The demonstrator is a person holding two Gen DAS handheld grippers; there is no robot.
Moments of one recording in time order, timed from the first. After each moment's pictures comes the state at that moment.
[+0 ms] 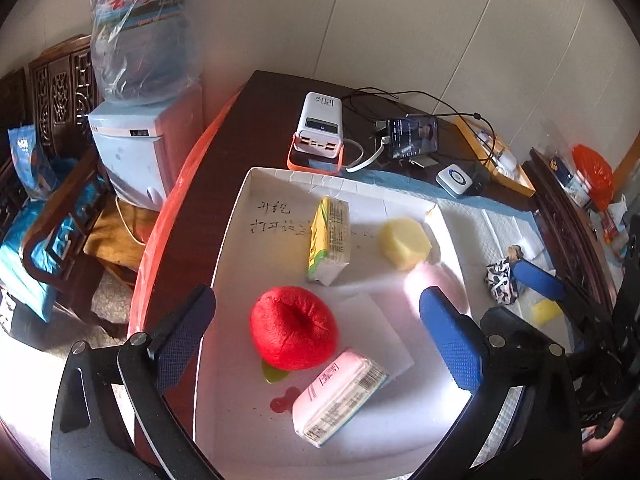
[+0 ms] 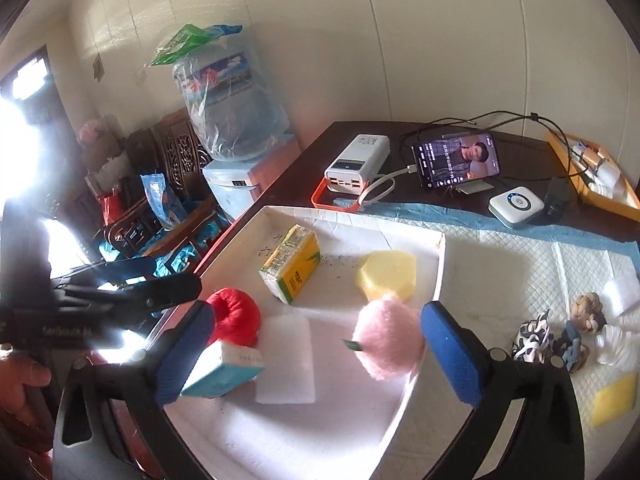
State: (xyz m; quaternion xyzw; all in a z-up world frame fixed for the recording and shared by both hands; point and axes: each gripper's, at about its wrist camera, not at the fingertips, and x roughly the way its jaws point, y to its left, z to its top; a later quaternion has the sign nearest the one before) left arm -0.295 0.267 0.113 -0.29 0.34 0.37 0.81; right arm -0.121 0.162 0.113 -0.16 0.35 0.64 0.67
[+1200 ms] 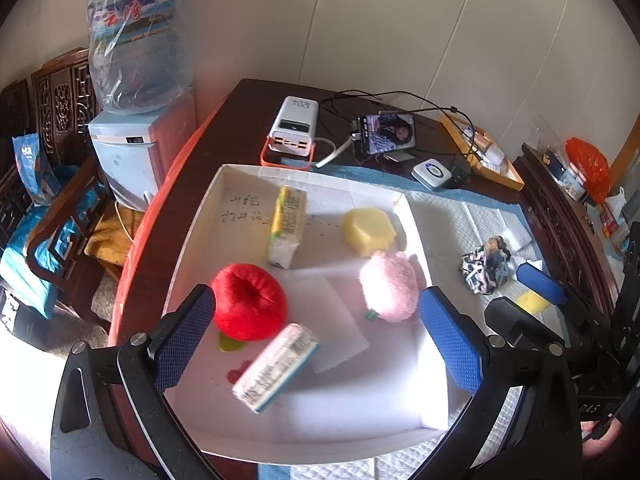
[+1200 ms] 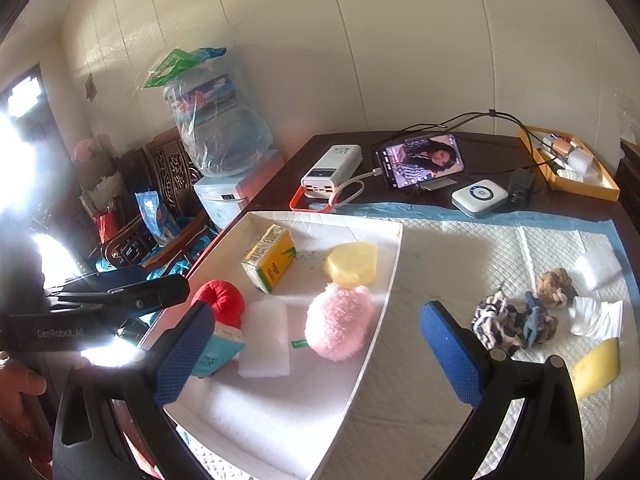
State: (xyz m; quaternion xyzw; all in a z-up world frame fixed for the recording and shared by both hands) left arm -0.270 0.214 0.126 -0.27 0.33 0.37 0.82; right arm -0.097 0.114 0.118 -0.13 0.34 0.62 0.69
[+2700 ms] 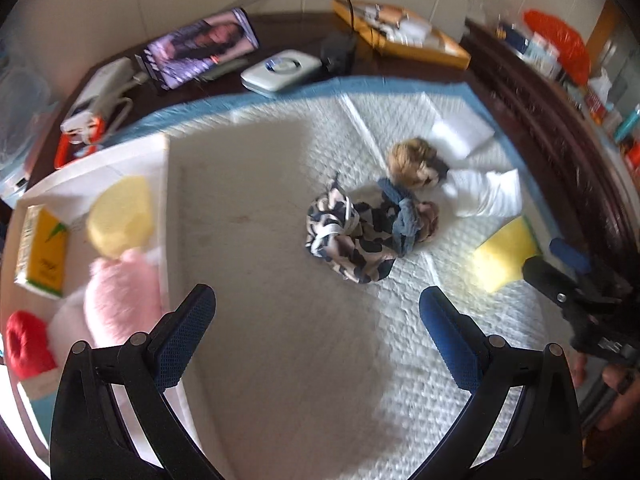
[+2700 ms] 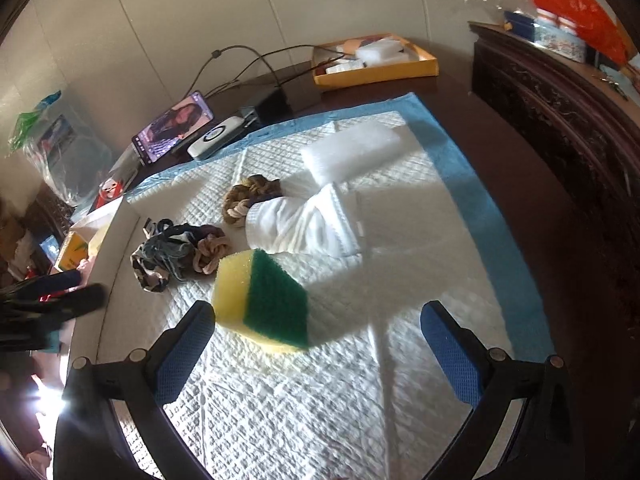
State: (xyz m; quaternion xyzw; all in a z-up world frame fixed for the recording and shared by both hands) left arm -0.033 0.145 0.042 -0.21 0.49 0.26 0.80; right arm 0.113 -0.012 0.039 -0.11 0.45 0.45 0.76
